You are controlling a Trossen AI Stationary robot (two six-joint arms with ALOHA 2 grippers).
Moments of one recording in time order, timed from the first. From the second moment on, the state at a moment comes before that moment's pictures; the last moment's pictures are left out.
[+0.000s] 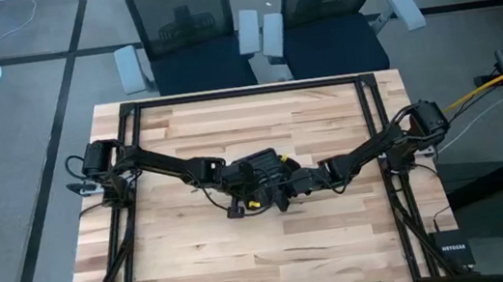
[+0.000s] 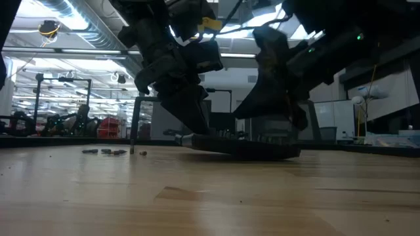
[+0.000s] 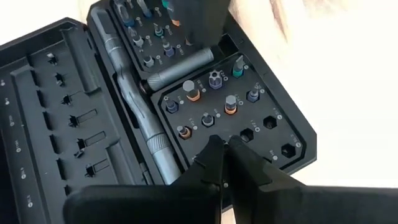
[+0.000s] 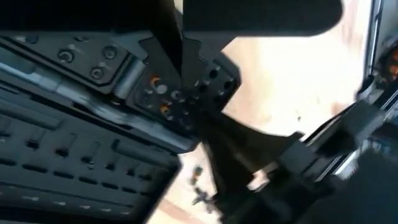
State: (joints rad) left arm -0.06 1.82 1.09 -0.24 0.01 0.12; right arm 0.20 1.71 0.69 0.42 0.24 0.90
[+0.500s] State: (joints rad) left arm -0.06 1.83 1.09 -0.20 -0.01 0.08; right arm 0.18 1.82 0.71 0.54 0.19 0.95
